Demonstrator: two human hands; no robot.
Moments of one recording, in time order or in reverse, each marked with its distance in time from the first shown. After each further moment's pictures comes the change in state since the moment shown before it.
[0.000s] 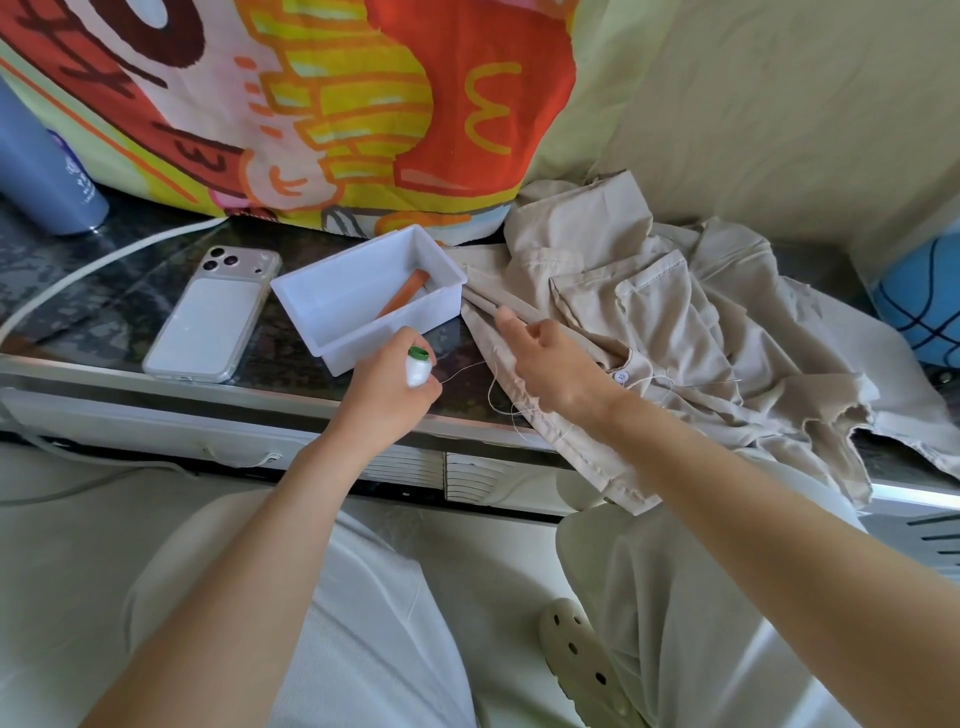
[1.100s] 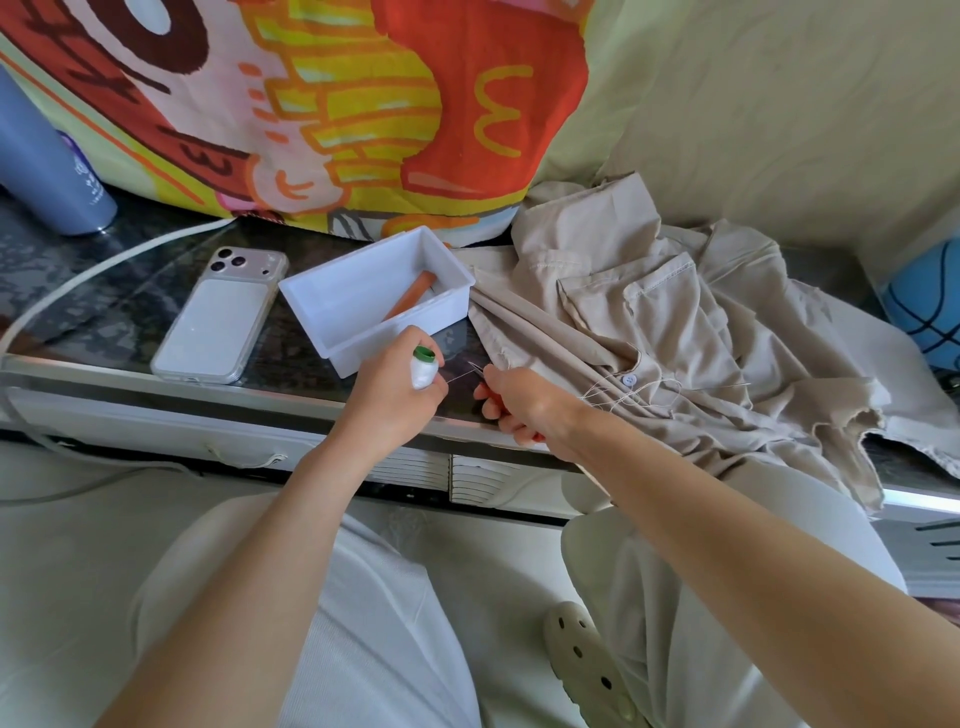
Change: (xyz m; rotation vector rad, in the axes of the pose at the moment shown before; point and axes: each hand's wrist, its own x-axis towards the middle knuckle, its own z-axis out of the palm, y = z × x) left_hand -0.004 0.002 -0.004 0.002 0.036 0.025; right_hand 0.003 0.000 0.031 0.179 -0.225 0.339
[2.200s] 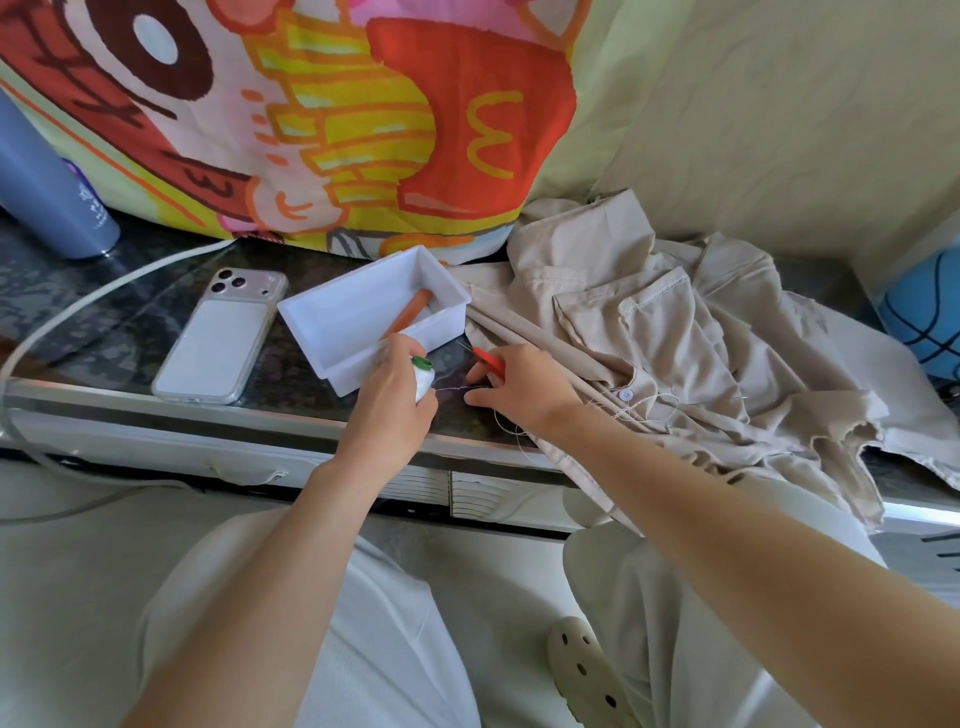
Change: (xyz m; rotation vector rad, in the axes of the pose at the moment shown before) left_hand 0.006 -0.004 0.010 0.114 0.107 0.106; right_hand 0.038 0.002 -0.018 -0.491 0.248 -0.453
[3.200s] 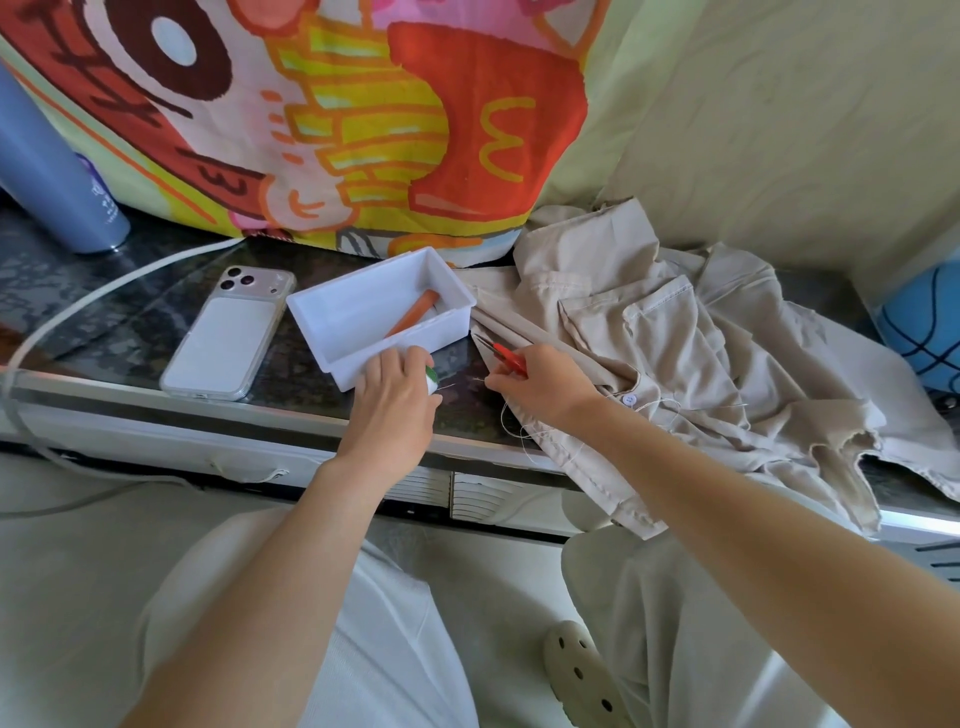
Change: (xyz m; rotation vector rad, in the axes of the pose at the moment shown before) left_hand 0.000 -0.019 0.006 0.448 0.038 0.177; right_hand 0.006 0.009 -0.008 -0.023 -0.020 0.048
